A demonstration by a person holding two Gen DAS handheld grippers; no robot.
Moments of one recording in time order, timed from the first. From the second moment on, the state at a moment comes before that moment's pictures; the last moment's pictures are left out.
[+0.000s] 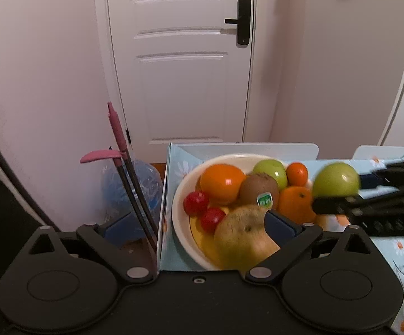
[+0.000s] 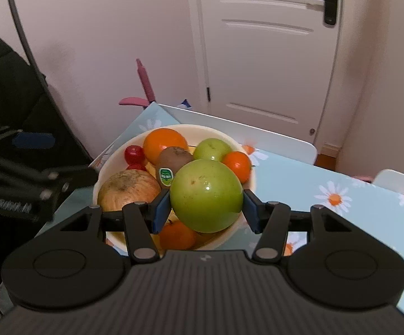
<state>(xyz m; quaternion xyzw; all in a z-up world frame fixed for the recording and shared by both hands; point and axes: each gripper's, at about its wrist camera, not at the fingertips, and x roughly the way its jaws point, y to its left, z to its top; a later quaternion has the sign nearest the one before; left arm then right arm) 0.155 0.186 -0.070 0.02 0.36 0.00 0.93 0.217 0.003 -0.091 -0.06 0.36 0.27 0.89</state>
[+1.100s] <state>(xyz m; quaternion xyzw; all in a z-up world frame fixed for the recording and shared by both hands) 0.095 0.148 -0.050 0.03 0.34 0.00 0.94 0.171 -0.042 -0.043 -0.02 0.31 0.26 0.91</state>
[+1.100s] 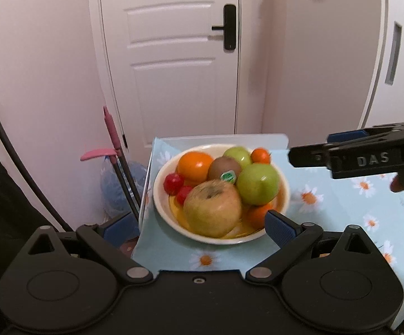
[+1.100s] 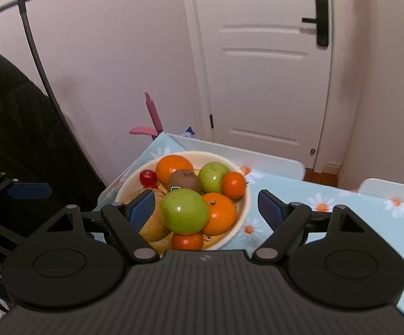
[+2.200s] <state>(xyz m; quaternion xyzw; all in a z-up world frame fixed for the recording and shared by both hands) -0.009 0.019 0.024 0.02 0.26 0.04 0.96 0.018 -0.218 0.017 0.00 0.31 0.07 0.95</state>
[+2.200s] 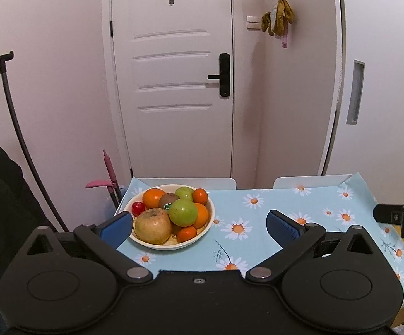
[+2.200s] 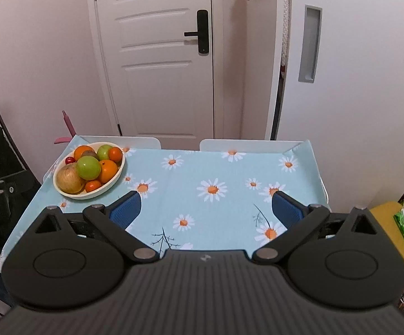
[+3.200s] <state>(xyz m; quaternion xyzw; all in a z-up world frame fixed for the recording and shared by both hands) -0.016 0.014 0.023 0.03 0.26 0.05 0.96 0.016 -0.221 0.014 0.00 0.32 0.06 0.95</state>
